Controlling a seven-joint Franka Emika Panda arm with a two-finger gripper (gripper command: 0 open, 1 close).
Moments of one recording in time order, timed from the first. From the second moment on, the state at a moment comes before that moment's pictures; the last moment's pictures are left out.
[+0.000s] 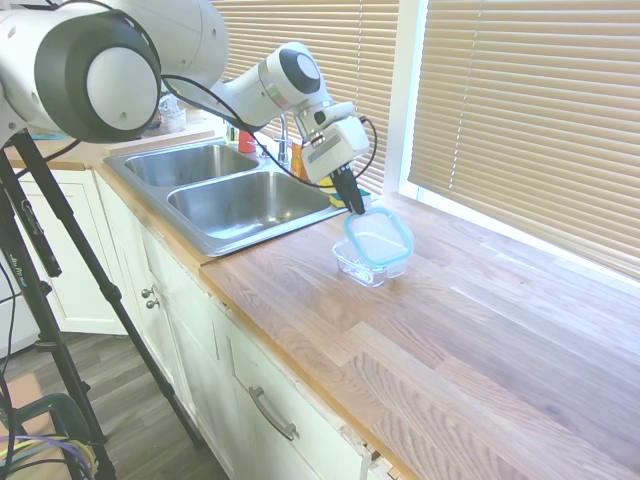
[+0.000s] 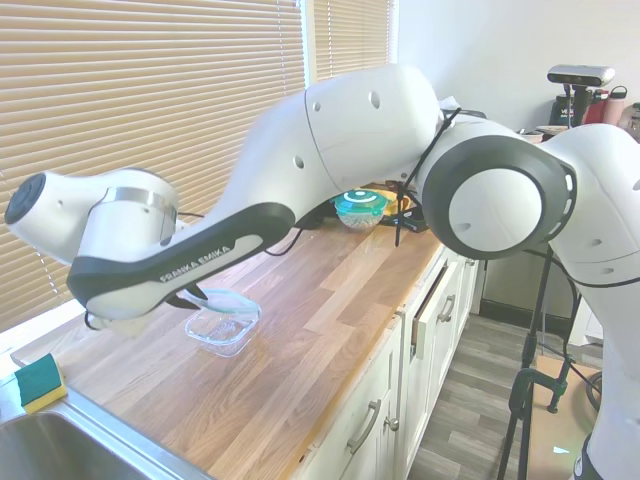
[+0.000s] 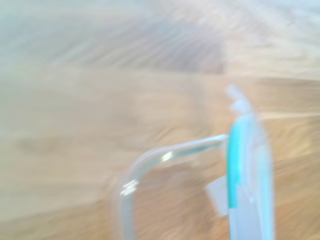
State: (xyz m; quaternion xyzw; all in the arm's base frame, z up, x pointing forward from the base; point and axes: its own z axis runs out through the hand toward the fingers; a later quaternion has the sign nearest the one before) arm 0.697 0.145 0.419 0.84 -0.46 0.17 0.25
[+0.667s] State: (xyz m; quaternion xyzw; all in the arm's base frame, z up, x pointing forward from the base) arm 0.714 0.022 0.472 0.80 -0.54 0.16 0.19
